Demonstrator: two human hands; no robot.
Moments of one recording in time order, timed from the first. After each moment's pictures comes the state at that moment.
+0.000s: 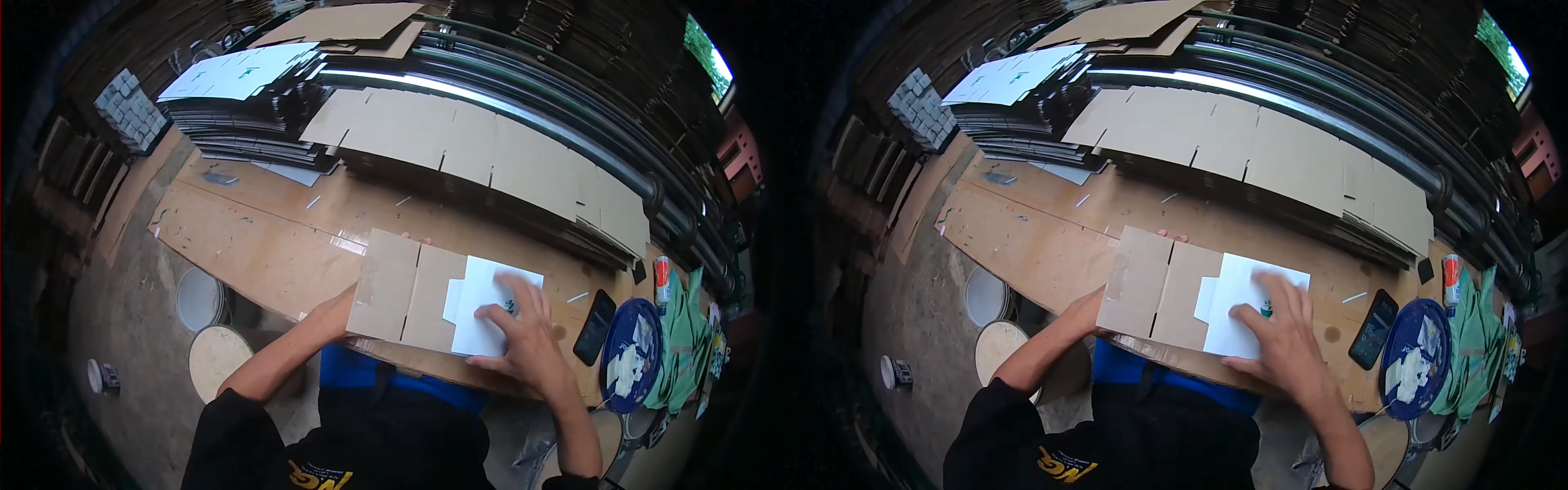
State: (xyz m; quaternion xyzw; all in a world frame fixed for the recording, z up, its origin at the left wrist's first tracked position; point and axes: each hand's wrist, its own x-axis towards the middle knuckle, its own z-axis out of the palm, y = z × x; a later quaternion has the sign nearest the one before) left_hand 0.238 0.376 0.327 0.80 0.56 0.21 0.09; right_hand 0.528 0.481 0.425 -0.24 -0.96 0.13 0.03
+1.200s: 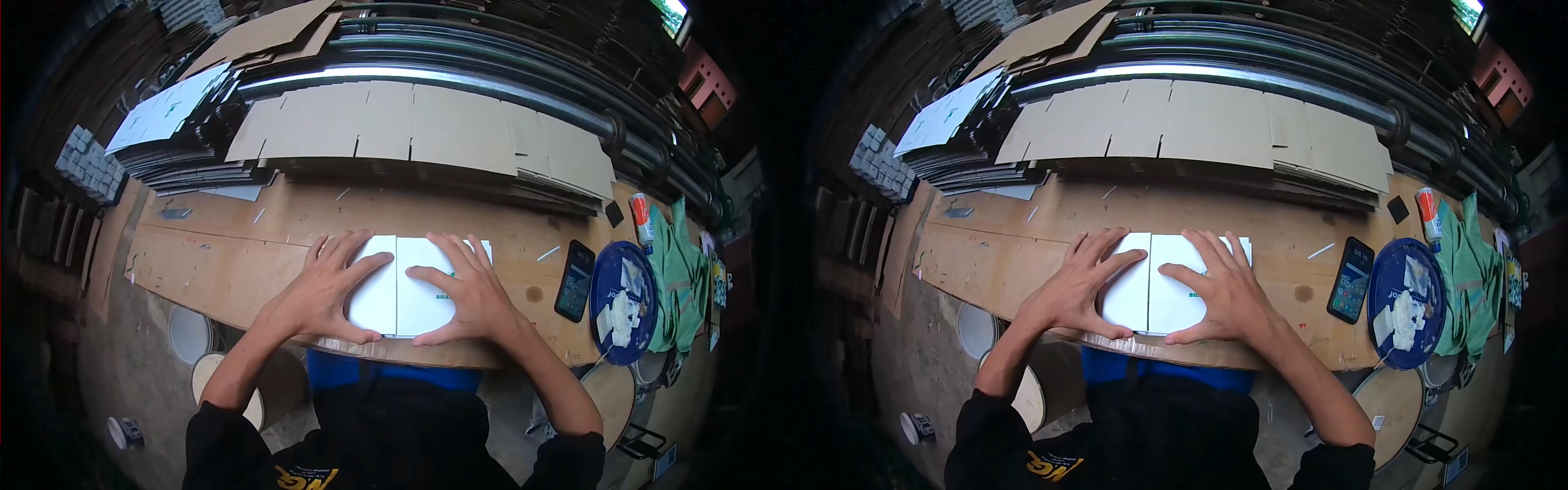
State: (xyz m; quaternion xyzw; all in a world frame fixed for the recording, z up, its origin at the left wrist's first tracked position) left_hand 0.253 0.378 0.390 0.76 0.61 0.12 0.18; right_hand 0.520 0.509 0.376 -0.16 -0.96 0.19 0.15
